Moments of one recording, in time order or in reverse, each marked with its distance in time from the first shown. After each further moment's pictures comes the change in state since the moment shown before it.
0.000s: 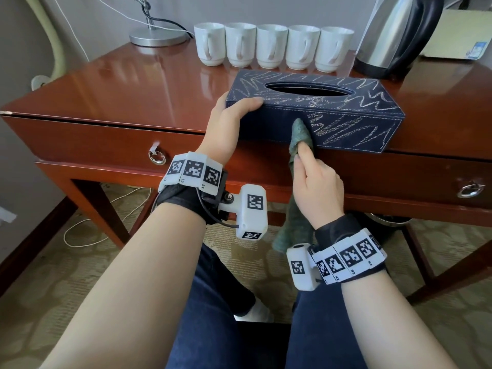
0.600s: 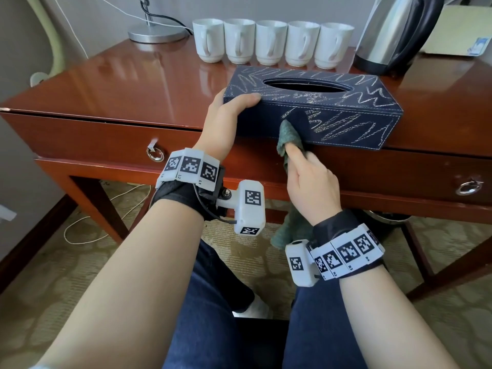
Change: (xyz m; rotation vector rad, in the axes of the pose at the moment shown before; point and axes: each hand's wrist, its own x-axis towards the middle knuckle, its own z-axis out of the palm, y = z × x) left_hand 0.001 -0.001 0.001 -0.003 0.025 0.021; right_hand -0.001 -0.002 -0.002 -0.094 -0.131 -0.045
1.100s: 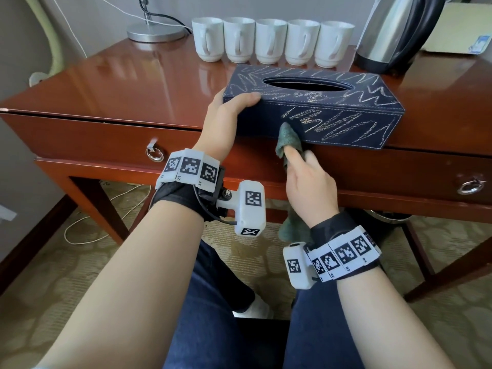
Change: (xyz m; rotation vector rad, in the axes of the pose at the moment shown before) left_hand -0.001 0.000 0.002 -0.012 -0.007 0.022; right_hand -0.002 -0.001 0.005 -0.035 -0.022 0.044
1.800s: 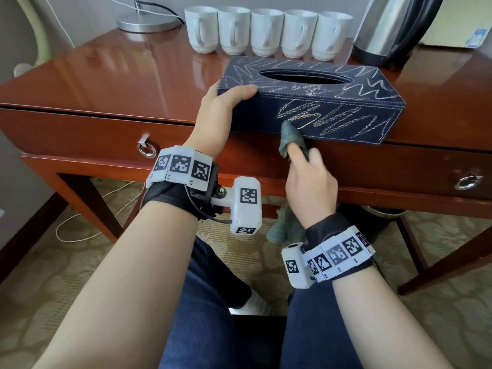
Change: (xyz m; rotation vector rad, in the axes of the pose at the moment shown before) left_hand 0.002 0.001 -0.001 -0.014 -0.006 -0.014; right_hand -0.003 -0.003 0.007 -0.086 0.158 0.030
